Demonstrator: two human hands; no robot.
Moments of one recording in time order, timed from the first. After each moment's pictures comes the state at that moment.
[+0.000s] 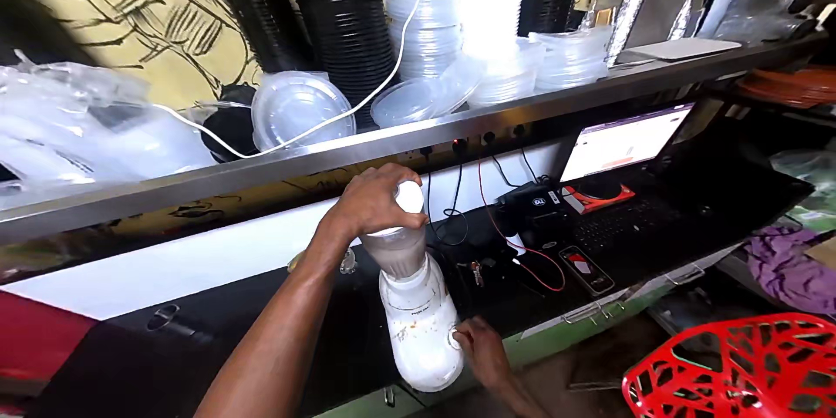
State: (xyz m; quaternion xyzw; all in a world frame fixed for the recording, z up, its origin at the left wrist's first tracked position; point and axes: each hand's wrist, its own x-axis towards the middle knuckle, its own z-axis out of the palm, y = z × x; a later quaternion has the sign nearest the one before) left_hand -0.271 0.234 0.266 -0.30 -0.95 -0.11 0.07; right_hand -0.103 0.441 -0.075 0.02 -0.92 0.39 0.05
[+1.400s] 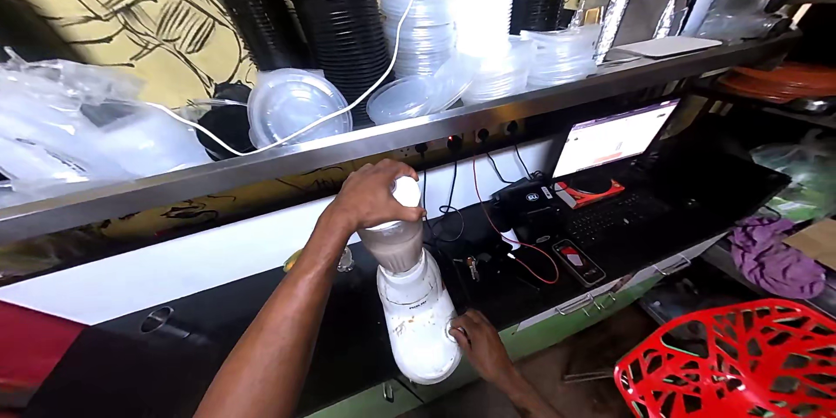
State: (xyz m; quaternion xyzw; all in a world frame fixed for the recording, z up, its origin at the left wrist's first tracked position) left_hand -0.270 0.236 0.267 -0.30 -0.95 -0.10 0.07; right_hand -0.101 0.445 -0.088 0.09 -0.92 0.36 0.11
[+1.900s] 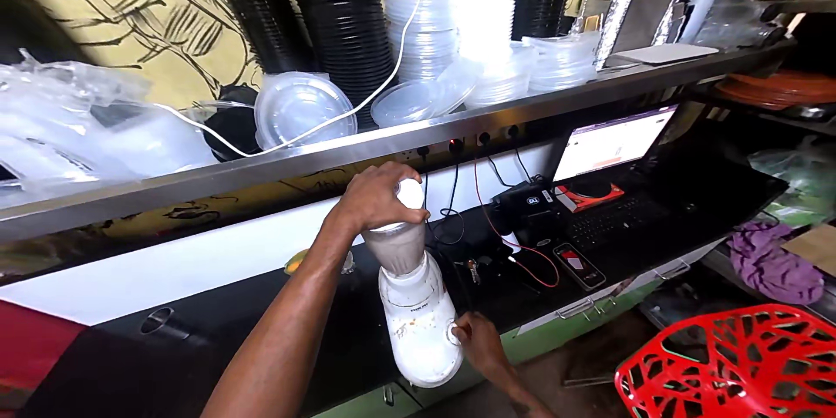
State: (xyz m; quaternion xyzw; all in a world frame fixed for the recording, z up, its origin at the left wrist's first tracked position) left_hand -0.273 0.234 0.264 -0.30 -0.95 -0.10 0.08; right_hand -0.109 0.435 -0.057 -0.07 -0.91 0.41 -0.05
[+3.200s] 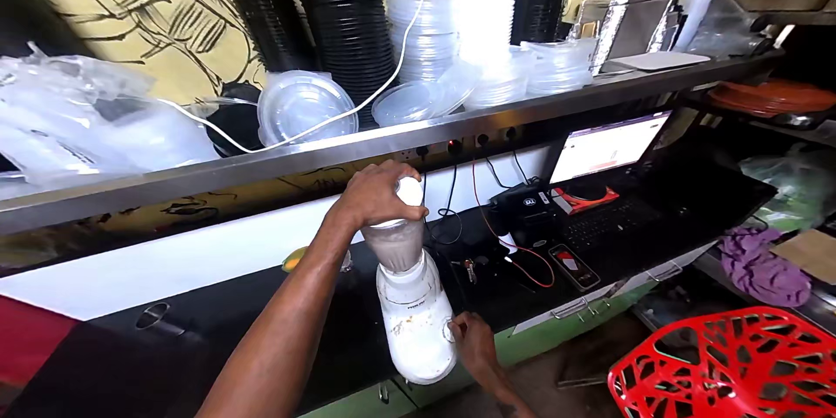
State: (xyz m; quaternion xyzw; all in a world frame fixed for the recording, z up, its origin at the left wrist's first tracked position) left_hand -0.270 0.234 0.266 -0.30 -0.95 -0.11 0.07; right_hand -0.102 0.421 -0.061 -0.12 -0.91 0.39 0.00
